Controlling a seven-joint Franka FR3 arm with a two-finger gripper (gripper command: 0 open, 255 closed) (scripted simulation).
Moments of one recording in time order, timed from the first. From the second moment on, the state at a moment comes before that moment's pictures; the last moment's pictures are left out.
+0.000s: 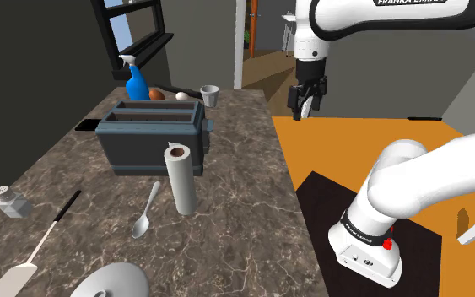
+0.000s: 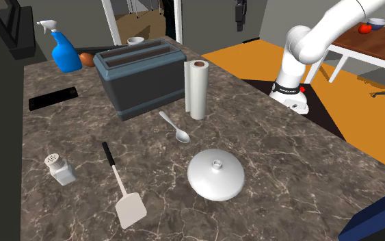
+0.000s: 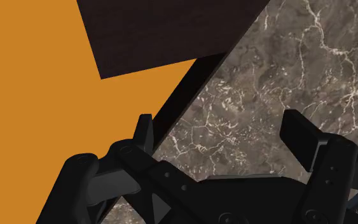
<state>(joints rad) 0.00 -0.75 -0.06 -2.43 -0.06 1.51 0.15</state>
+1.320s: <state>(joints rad) 0.09 -0.48 0.27 -2.46 0.27 1.91 0.70</state>
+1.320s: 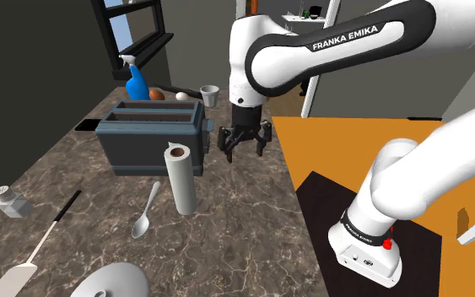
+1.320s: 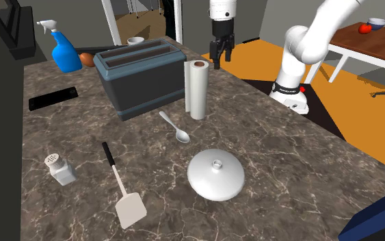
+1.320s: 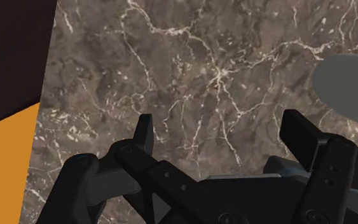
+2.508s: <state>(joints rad) 0.14 0.16 0.47 -2.03 0.12 2.27 1.29</state>
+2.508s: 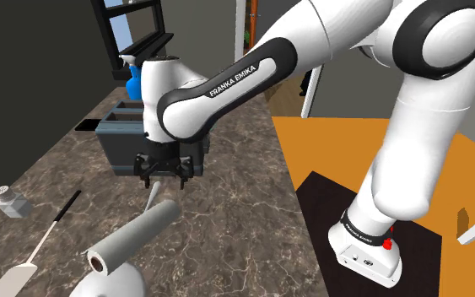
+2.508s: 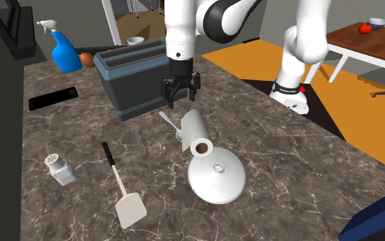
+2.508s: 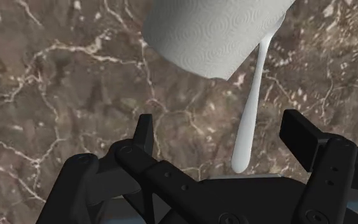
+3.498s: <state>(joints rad) 0.22 0.37 0.44 -1.91 0.01 2.38 1.44</state>
